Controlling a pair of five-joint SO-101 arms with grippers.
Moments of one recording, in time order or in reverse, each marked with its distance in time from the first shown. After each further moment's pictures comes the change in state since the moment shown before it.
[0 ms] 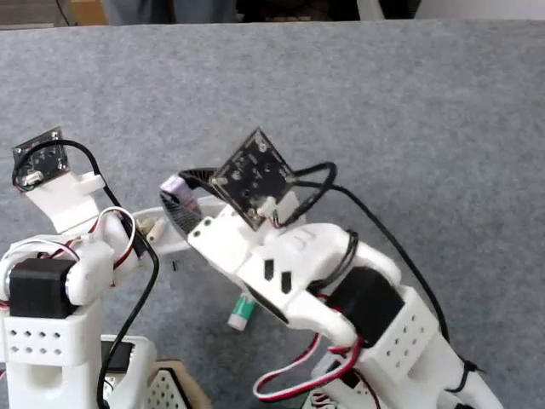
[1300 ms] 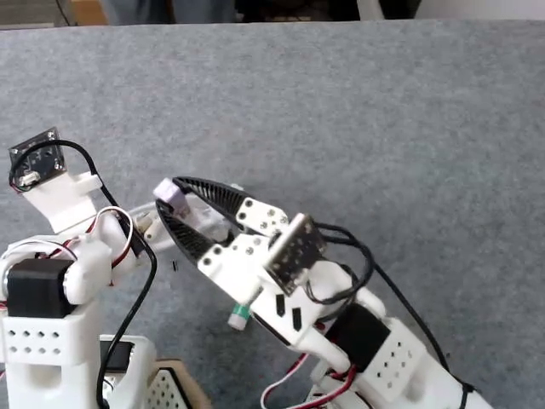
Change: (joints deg) left arm -0.5 0.0 0.0 -0.1 -0.1; right arm -2.3 -21.6 35.4 -37.8 1.3
